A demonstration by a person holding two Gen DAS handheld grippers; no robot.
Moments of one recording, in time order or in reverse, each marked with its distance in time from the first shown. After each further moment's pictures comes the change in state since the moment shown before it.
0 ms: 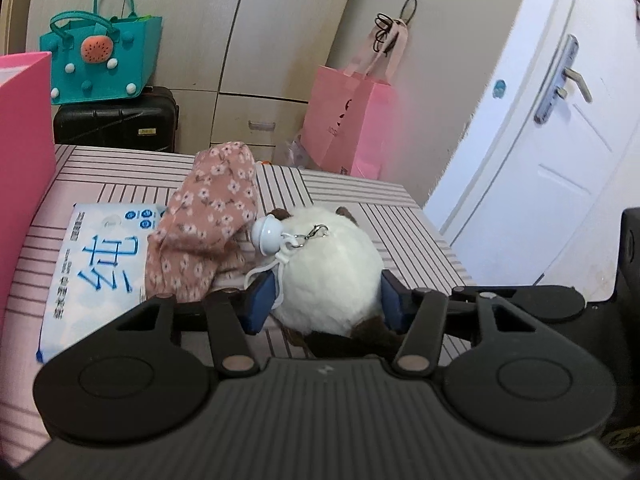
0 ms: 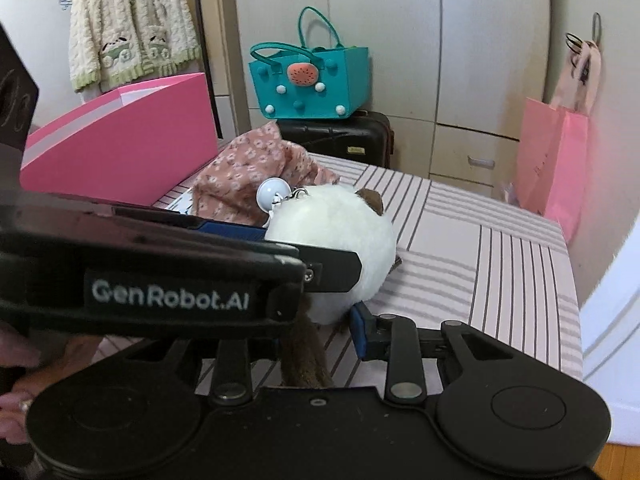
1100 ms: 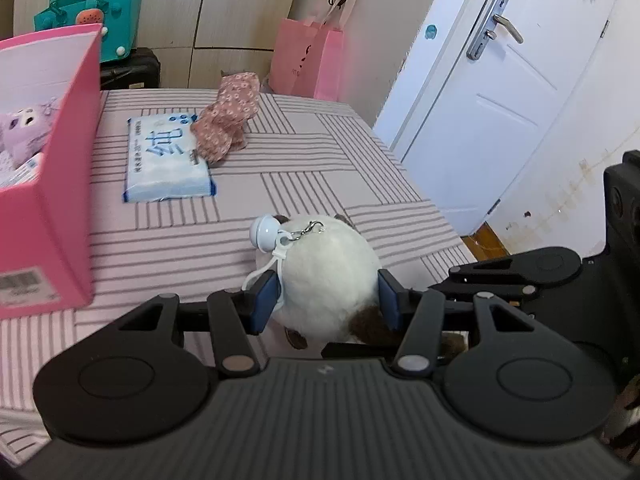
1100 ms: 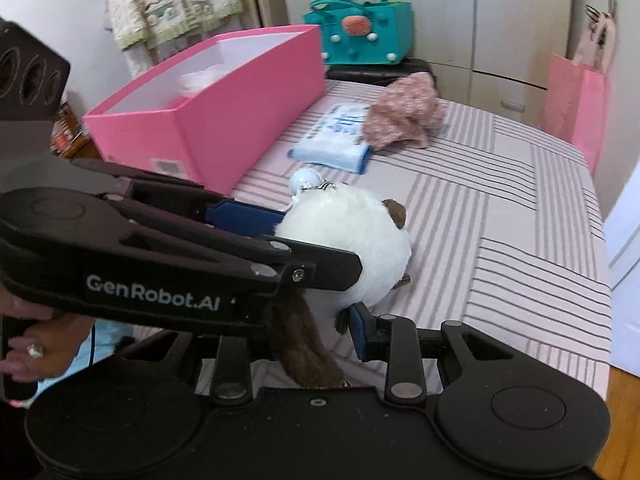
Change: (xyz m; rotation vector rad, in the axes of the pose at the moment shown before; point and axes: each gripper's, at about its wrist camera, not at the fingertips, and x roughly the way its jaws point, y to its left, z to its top) left arm -0.140 0.003 -0.054 0.058 0.182 -0.100; right arm -0.104 0.115 -0.047 0.014 0.178 0.091
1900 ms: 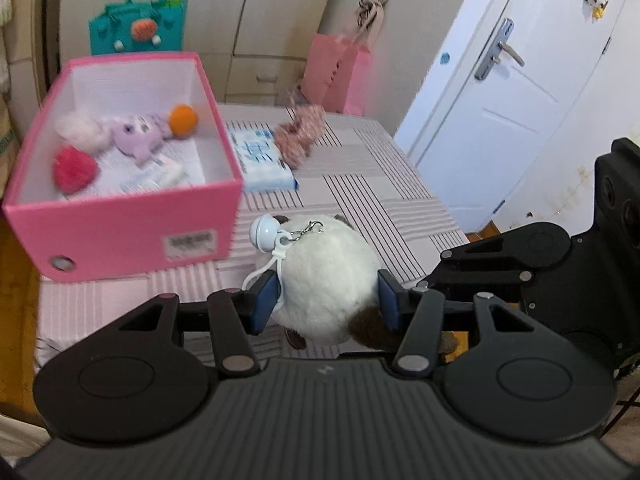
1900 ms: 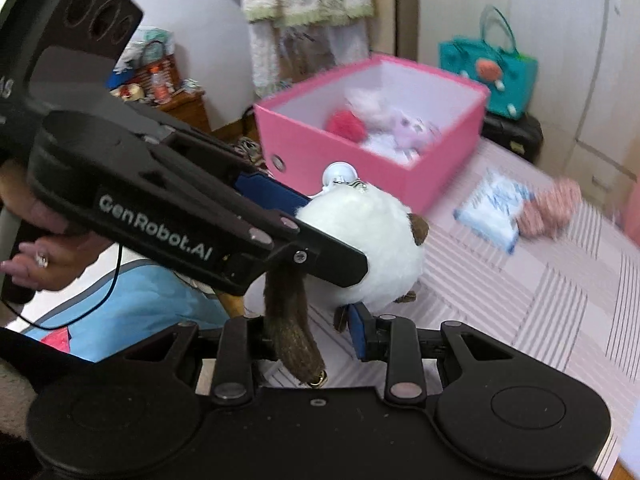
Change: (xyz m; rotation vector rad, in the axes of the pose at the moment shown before) left arm -0.148 0.045 -0.003 -0.021 -0.004 0.053; right arm -0.046 0.127 0.036 -0.280 0.003 0.162
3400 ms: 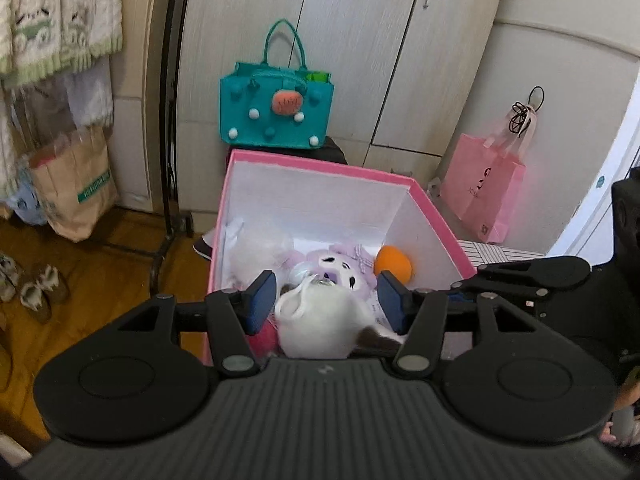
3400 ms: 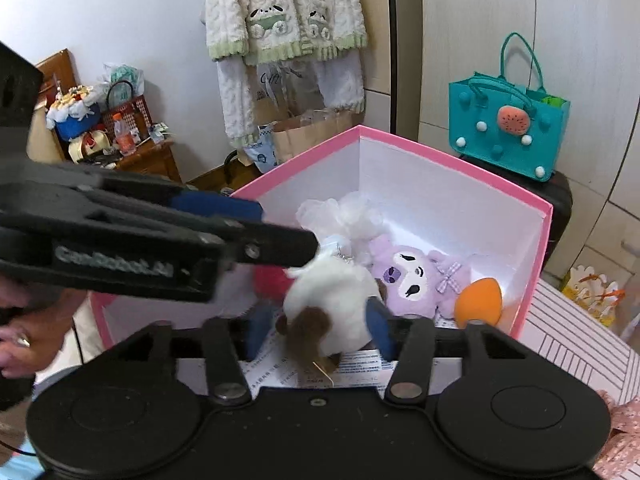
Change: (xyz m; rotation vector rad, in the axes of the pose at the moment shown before) left arm 0.054 0.181 0.098 -0.138 -0.242 0.284; right arm 0.172 -0.081 0.162 0.005 -0.095 0.004
